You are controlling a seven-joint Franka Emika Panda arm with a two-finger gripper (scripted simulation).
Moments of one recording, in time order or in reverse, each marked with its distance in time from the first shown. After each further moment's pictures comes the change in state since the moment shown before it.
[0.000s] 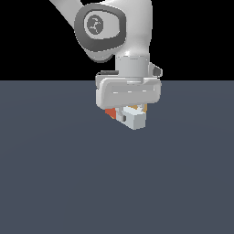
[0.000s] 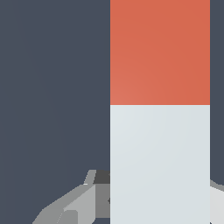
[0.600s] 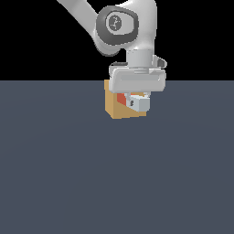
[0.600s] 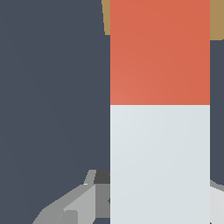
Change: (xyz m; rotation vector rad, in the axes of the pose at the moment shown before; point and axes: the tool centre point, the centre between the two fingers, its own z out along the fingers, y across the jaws) arm 0.051 0.065 -0.028 0.000 -0.001 0.147
